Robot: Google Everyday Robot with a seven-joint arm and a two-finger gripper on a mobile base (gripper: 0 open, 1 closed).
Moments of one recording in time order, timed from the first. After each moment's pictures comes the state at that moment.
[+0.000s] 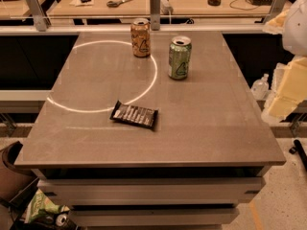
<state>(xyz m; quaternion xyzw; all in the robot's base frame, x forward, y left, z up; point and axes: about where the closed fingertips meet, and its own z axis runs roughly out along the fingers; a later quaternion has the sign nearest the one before) 0.438 -0.211 0.995 -0.60 0.77 -0.06 0.19</state>
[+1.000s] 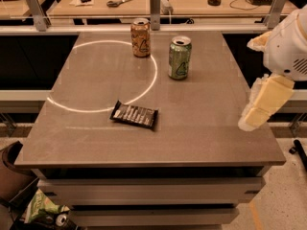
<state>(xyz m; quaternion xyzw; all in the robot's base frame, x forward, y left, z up) 0.451 -0.193 0.957 -0.59 0.78 -0.01 0.23</state>
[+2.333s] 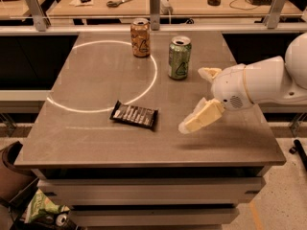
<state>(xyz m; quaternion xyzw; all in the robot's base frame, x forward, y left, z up) 0.511 -0.104 0.864 -0.51 0.73 0.21 0.40</state>
